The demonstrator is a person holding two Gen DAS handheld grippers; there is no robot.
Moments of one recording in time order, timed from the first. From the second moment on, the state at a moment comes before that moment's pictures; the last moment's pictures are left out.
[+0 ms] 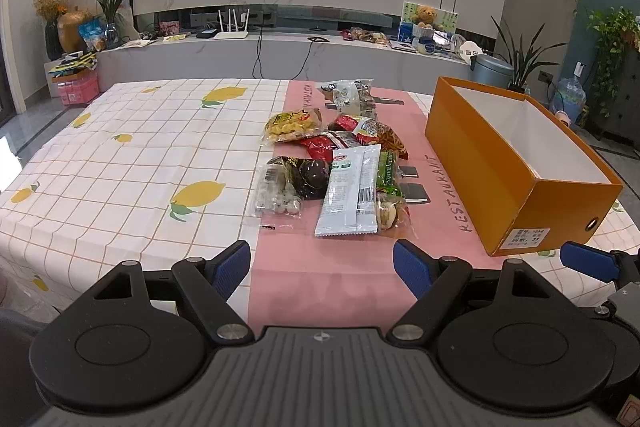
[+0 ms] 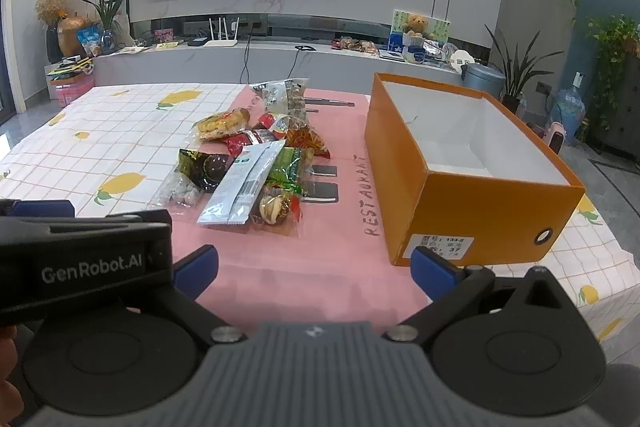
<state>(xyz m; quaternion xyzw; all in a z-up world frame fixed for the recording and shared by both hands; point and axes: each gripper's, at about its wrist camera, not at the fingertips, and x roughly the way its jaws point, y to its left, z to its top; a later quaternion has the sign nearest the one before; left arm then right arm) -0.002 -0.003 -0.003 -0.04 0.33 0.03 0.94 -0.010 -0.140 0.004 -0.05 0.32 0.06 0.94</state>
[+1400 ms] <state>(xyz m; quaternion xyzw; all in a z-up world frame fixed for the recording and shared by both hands) -0.004 -0.004 -0.007 -0.03 0.32 0.03 0.95 -0.009 -0.139 -0.001 -0.05 0.33 0.07 0.94</state>
